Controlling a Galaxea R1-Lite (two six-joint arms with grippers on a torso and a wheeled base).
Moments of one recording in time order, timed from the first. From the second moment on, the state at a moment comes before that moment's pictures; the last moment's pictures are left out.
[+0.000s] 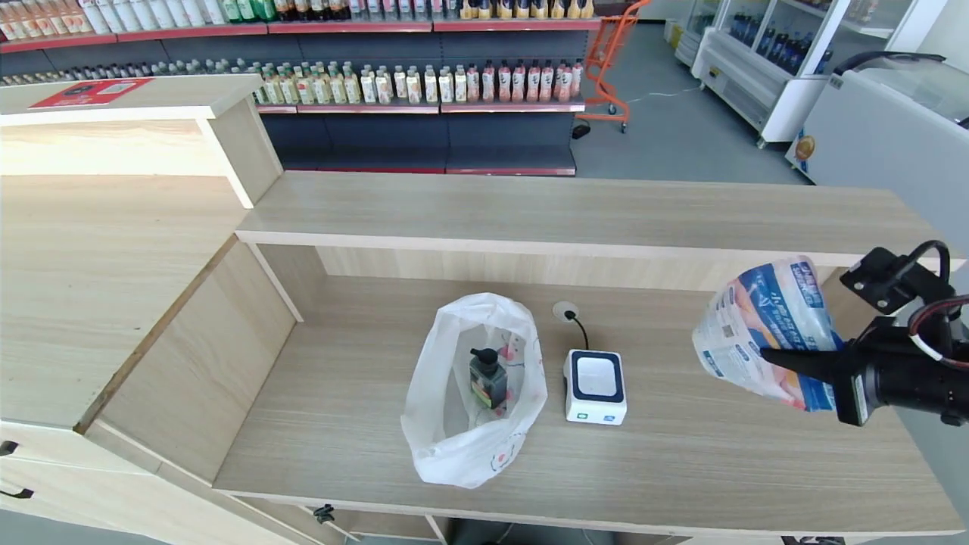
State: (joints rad) left arm 0.00 0.00 0.00 0.00 0.00 0.00; right arm -0.02 1.39 -0.66 -0.24 0.46 -0.44
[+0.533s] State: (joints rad) left arm 0.00 0.00 0.00 0.00 0.00 0.00; right arm 0.01 1.62 -0.78 -0.24 0.43 -0.66
